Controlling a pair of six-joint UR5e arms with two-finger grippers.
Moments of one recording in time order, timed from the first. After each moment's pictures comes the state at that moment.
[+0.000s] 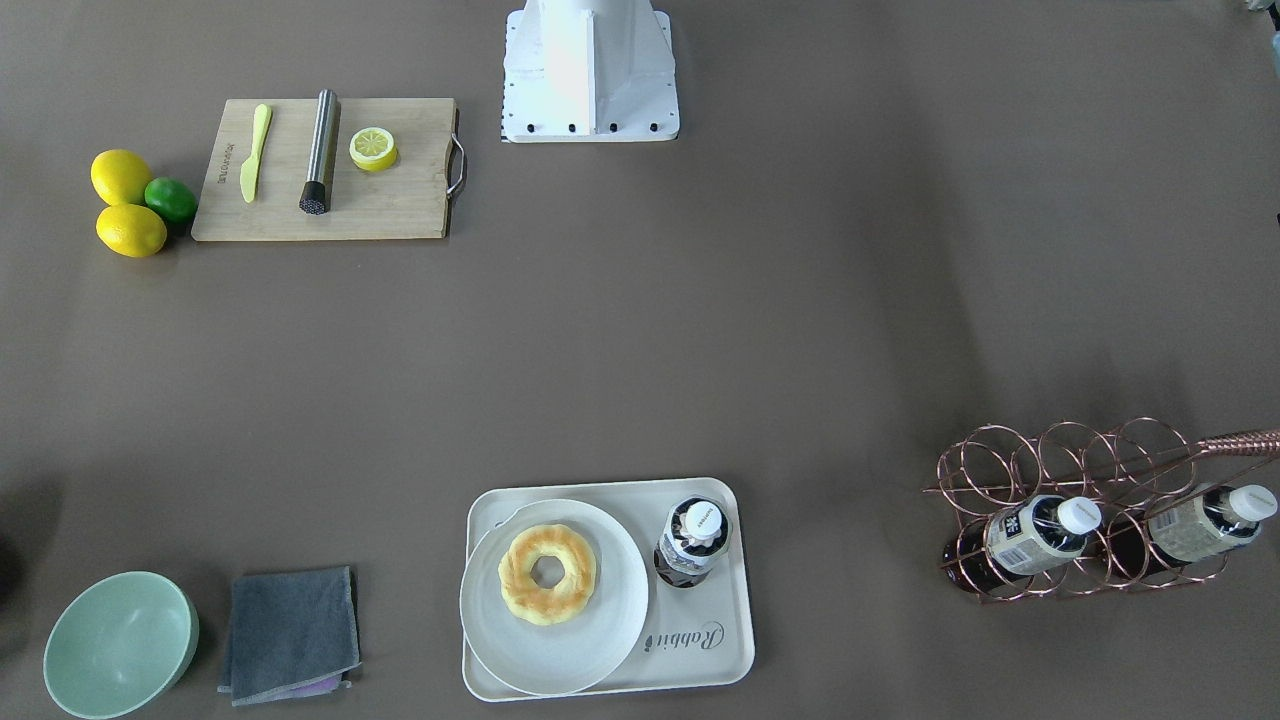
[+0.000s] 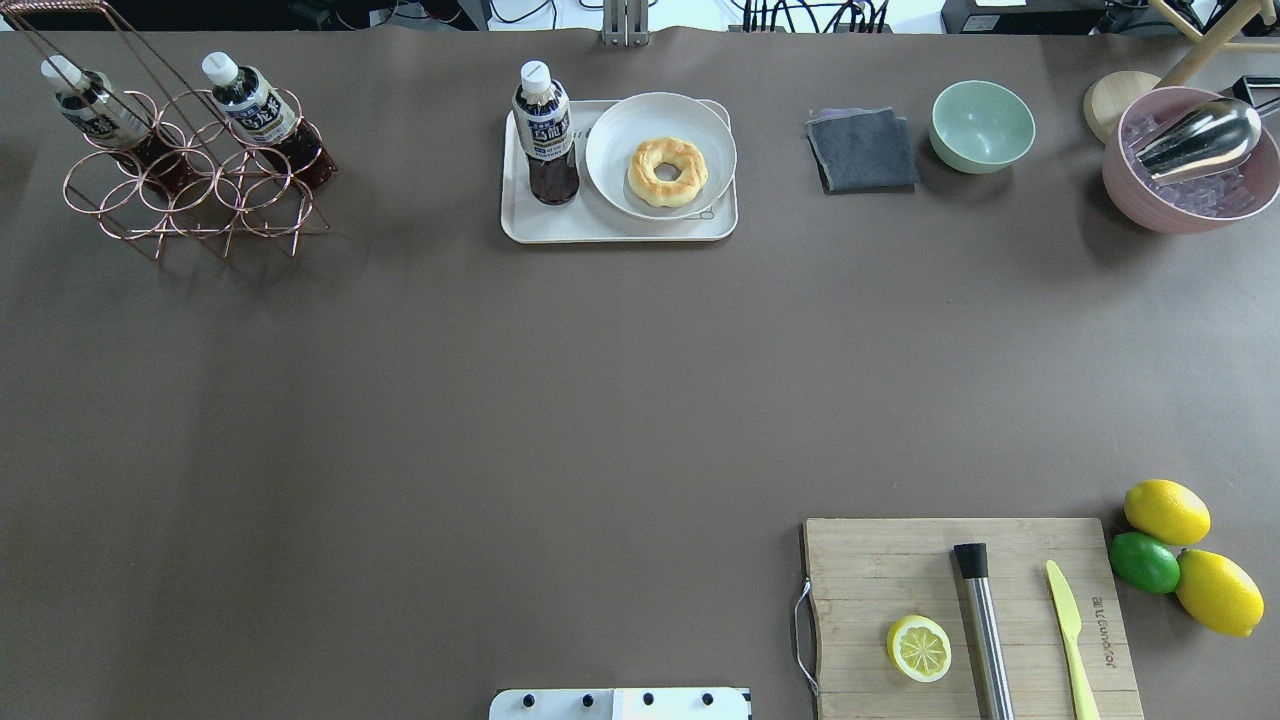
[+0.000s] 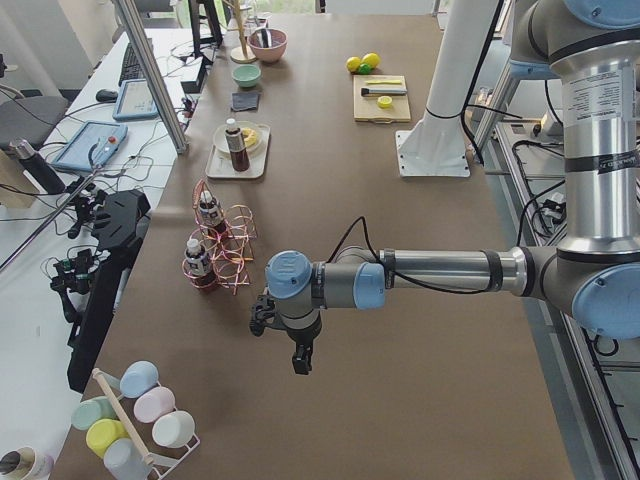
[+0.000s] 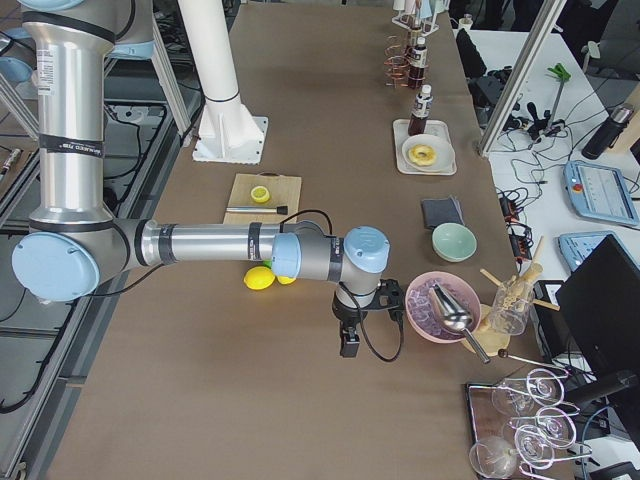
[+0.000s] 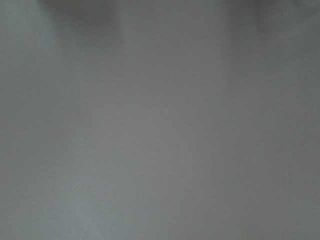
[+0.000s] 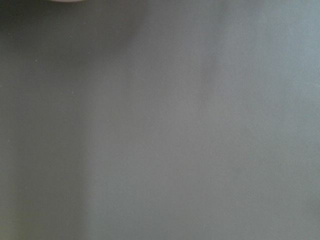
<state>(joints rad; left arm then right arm) -1.50 -1.43 -1.69 -1.55 -2.29 0.10 1.52 -1.64 1.69 -1.67 2.20 -0.10</state>
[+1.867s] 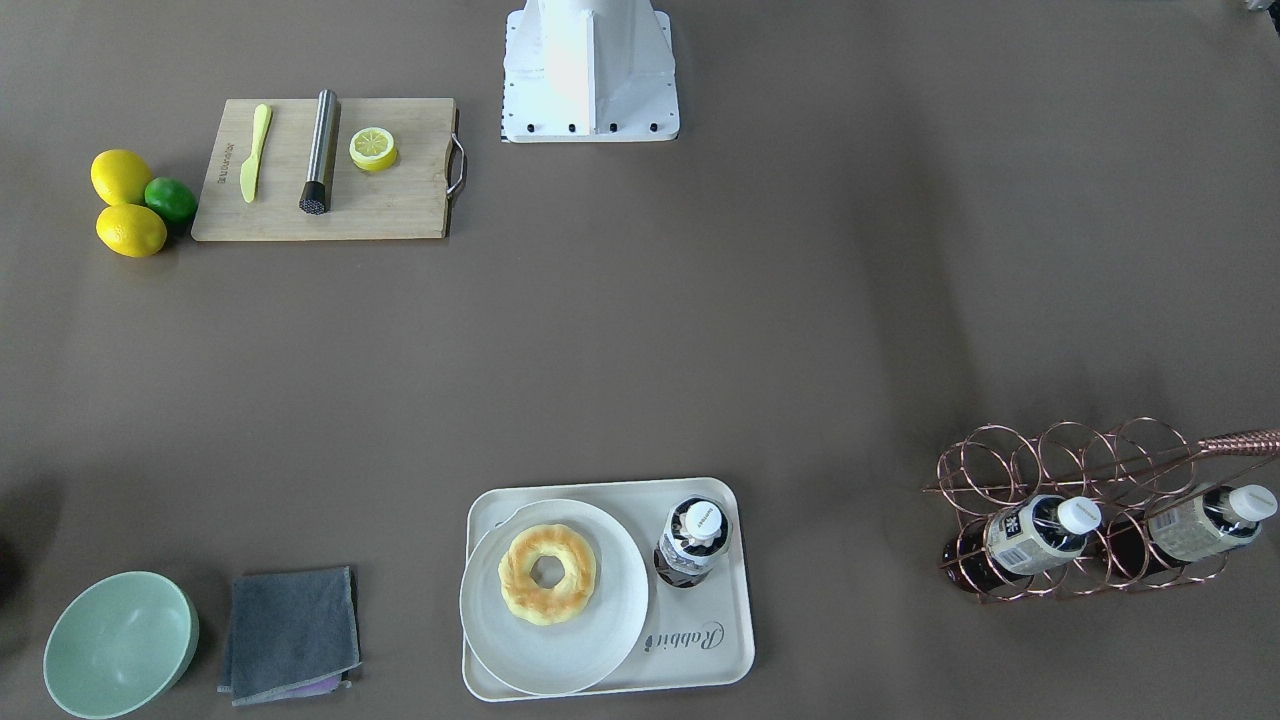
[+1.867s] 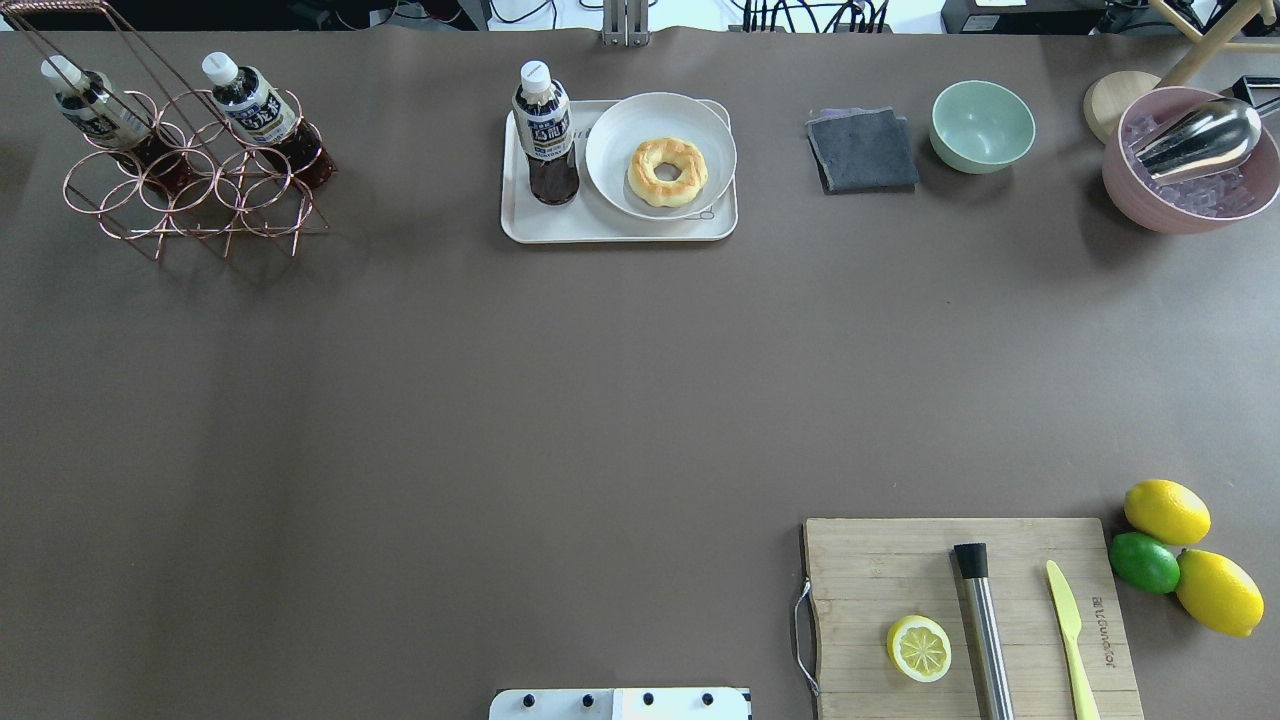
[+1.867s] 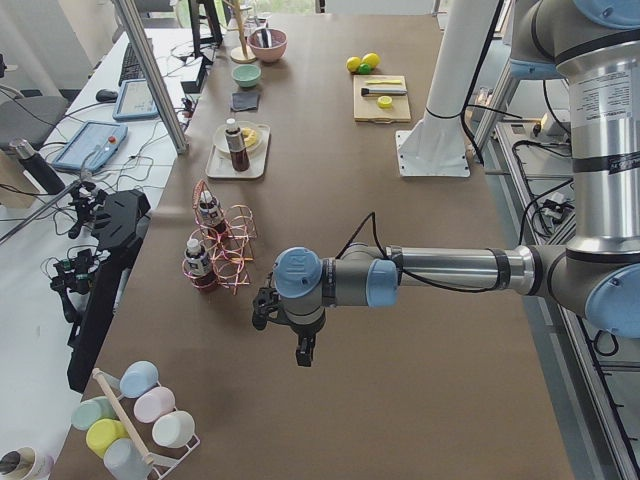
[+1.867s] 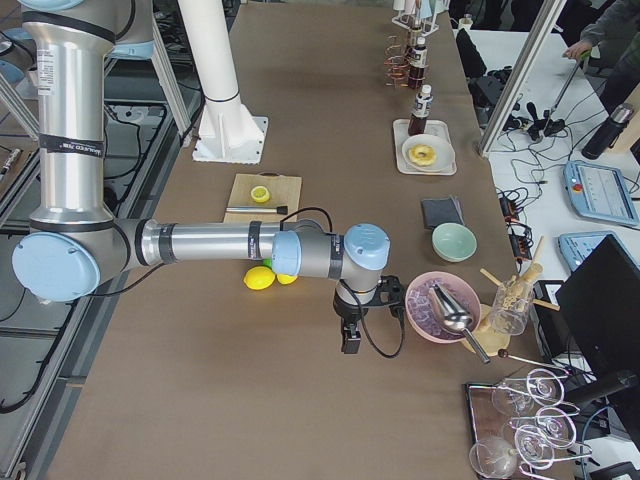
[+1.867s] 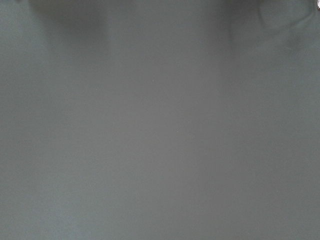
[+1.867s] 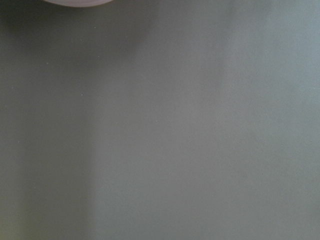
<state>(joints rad) -1.56 -1.41 -1.73 -1.55 -2.38 0.10 1.52 -1.64 1.70 -1.67 2.22 -0.11</state>
